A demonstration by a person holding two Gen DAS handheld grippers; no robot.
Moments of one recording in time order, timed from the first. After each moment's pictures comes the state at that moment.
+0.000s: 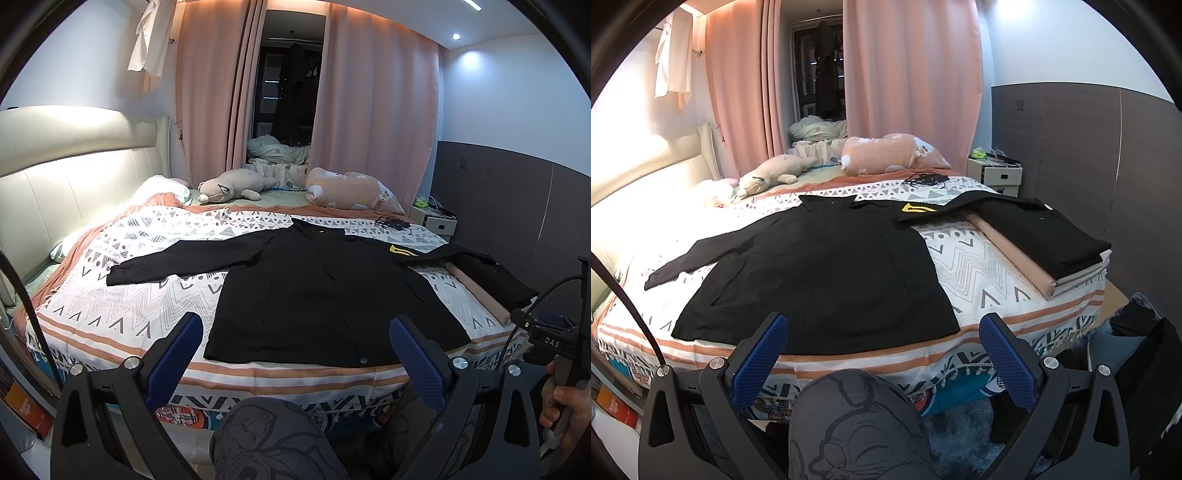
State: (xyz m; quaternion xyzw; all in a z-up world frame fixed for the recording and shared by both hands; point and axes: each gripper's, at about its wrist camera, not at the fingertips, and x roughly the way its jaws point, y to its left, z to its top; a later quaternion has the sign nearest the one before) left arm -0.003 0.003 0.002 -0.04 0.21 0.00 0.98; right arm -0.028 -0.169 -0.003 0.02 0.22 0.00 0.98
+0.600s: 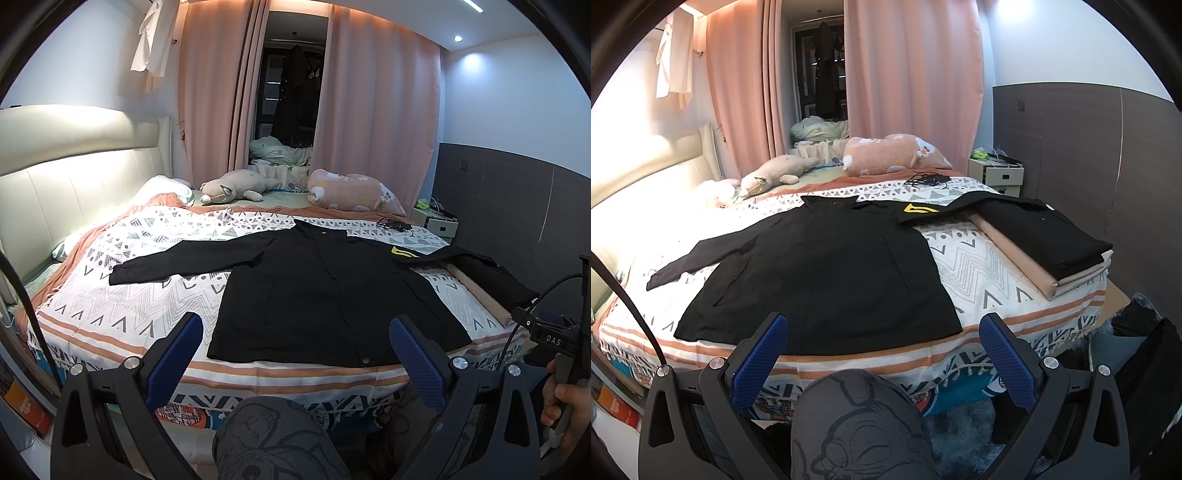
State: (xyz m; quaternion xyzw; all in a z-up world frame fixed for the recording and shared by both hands) left arm -0.009 0.008 0.000 -0.05 0.21 0.00 0.98; right arm -0.028 -0.170 -0.002 0.02 0.22 0.00 0.98
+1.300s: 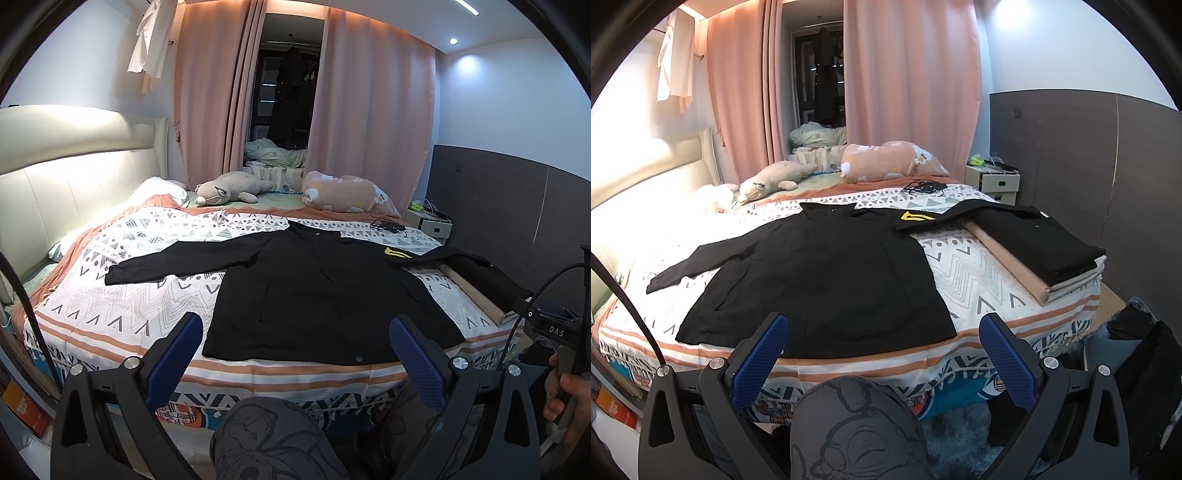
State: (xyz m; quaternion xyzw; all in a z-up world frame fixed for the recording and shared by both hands) left arm -0.018 0.009 0.002 -0.05 0.20 -0.01 0.98; right arm -0.040 -0.171 0.004 0.02 0.20 0.00 0.98
